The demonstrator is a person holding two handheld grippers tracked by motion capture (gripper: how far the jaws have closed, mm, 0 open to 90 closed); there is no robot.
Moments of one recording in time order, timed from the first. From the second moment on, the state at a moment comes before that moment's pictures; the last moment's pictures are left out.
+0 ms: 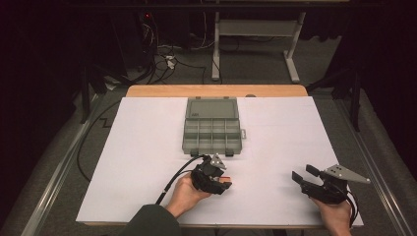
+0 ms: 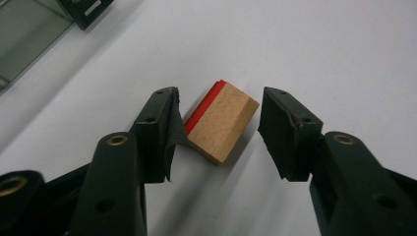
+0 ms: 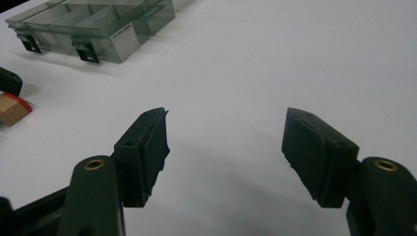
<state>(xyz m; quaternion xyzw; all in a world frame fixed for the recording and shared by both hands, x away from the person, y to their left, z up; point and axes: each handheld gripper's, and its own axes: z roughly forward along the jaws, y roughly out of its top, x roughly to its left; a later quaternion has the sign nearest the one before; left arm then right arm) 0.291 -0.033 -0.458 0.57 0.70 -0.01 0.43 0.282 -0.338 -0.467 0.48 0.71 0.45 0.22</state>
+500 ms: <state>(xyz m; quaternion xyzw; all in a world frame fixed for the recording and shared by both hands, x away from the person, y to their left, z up) 0.292 -0.033 -0.459 0.57 0.70 -0.01 0.42 0.282 -0.337 -0.468 0.48 0.72 0.45 0.22</state>
